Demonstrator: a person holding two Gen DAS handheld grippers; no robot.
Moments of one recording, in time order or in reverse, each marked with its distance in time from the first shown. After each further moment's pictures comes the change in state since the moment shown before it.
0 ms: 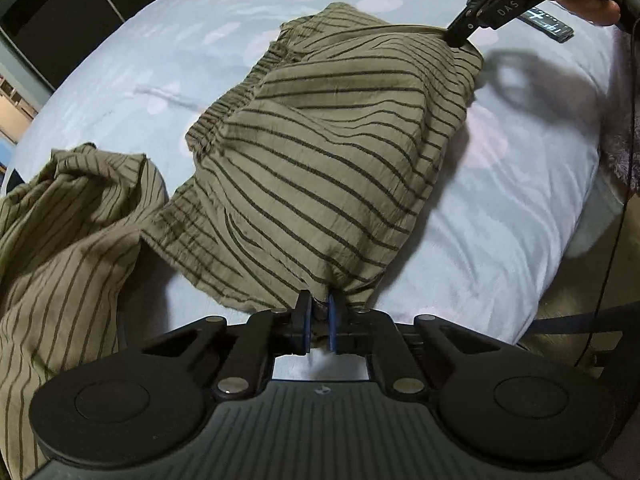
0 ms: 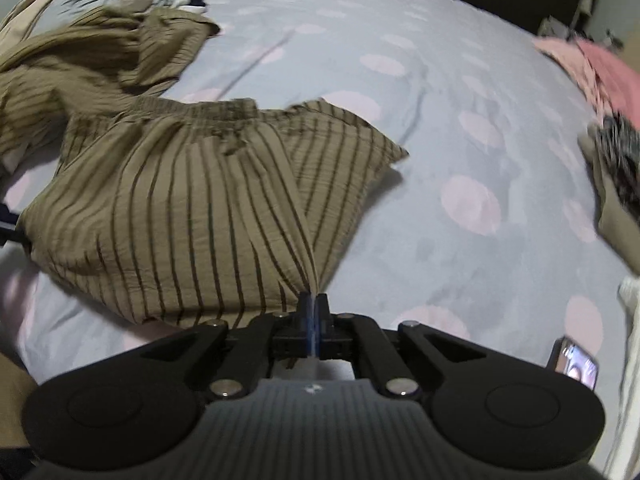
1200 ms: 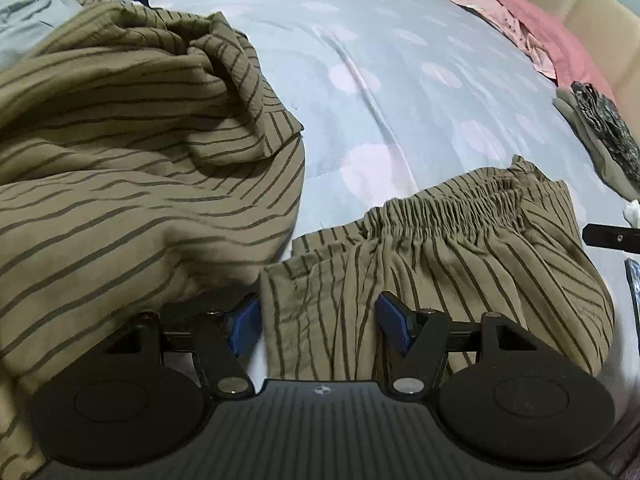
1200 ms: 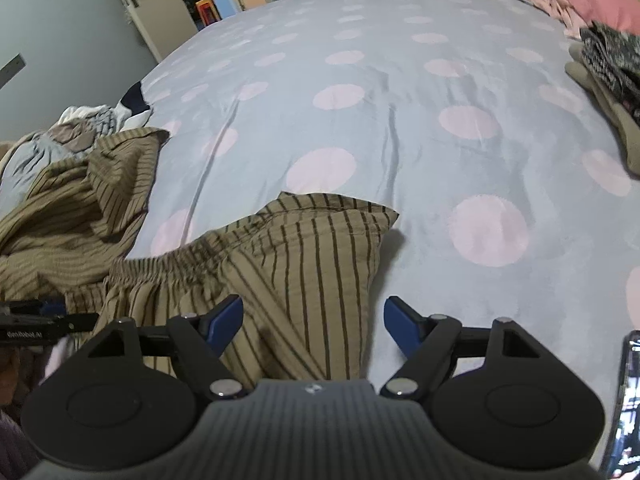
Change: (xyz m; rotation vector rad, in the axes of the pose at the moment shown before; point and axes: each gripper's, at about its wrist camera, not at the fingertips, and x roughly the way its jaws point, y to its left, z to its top) left arm 0.055 0.129 0.020 -0.824 -0.065 -0.063; right arm 0.029 -0.043 0.058 0.406 -0.086 0.134
